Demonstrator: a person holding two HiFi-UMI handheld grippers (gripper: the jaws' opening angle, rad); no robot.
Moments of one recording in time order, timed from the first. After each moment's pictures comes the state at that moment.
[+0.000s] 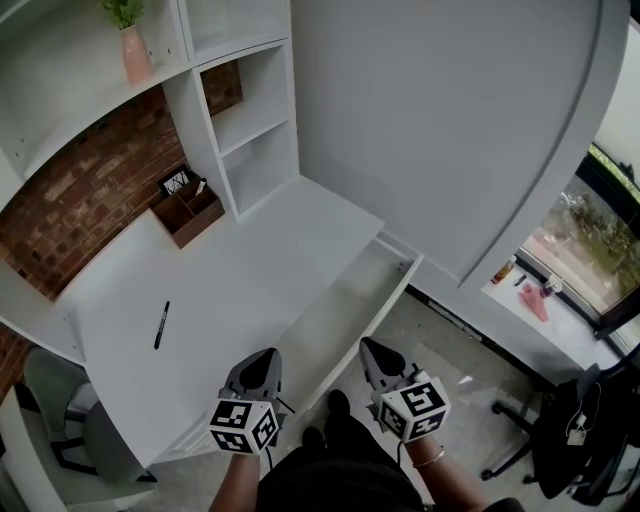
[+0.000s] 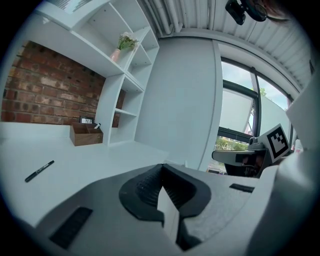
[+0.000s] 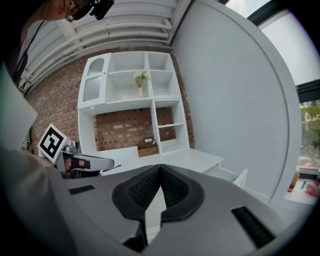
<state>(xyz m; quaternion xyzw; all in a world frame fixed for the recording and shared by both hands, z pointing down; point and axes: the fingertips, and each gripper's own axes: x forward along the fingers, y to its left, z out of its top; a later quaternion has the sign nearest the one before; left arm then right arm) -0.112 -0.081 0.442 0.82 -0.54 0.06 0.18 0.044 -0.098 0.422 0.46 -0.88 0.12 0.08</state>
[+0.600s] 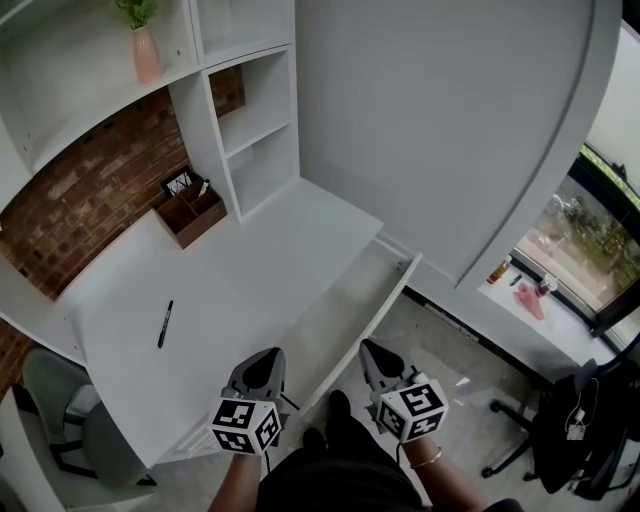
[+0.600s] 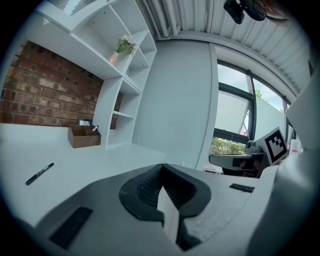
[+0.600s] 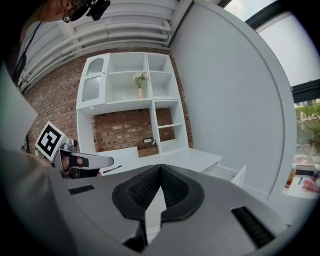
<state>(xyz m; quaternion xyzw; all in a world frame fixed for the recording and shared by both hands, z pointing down) -0.119 -0.066 0.431 0.83 -0.52 0.05 0.17 0.031 -0.079 0.421 0.47 -0.87 0.12 0.07</state>
